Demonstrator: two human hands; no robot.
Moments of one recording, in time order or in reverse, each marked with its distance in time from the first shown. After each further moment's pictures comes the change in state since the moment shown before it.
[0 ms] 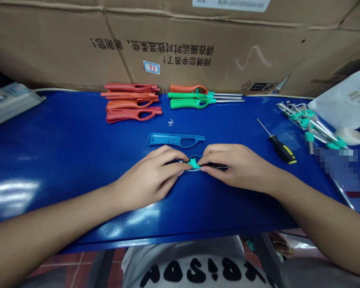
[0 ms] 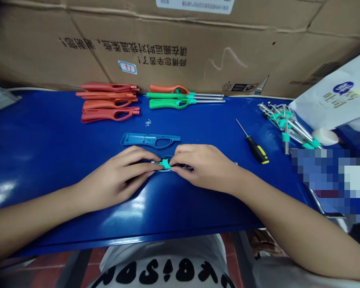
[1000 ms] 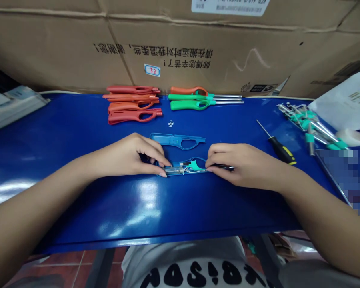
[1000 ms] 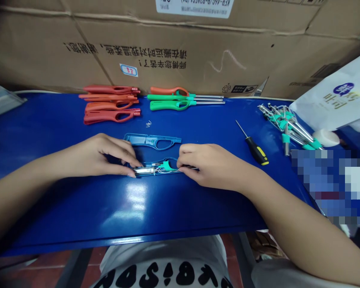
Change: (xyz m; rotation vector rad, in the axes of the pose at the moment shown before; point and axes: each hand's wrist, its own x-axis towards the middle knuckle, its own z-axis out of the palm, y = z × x) left_hand 0.010 -0.043 -0.051 -0.335 -0.235 -0.088; right_hand -0.008 0.007 -0.015 -0.047 -0.079 -0.049
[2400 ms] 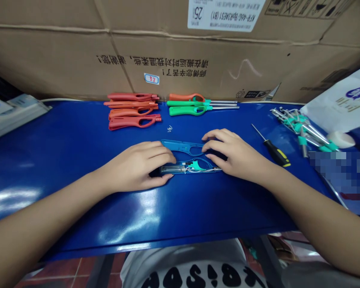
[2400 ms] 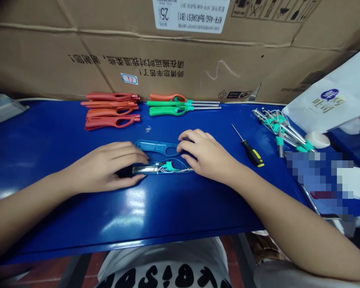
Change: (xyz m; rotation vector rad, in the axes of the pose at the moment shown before) left_hand -0.001 0.009 0.019 0.582 0.109 0.169; right_hand 0.010 0.023 0.012 -0.208 0.241 0.068
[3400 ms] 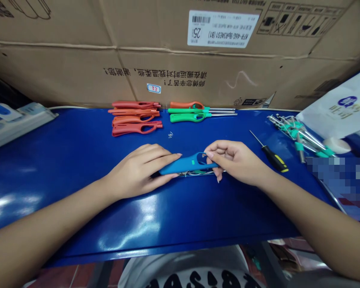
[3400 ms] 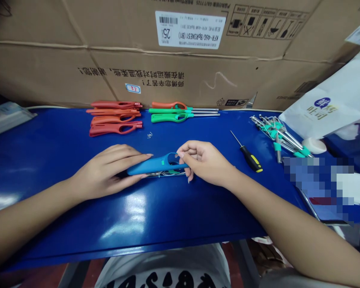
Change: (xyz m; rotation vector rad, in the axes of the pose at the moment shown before) left_hand -0.004 0.005 0.005 0.044 0.247 0.013; right_hand 0.006 -0.026 -0.006 1.030 0.021 0.582
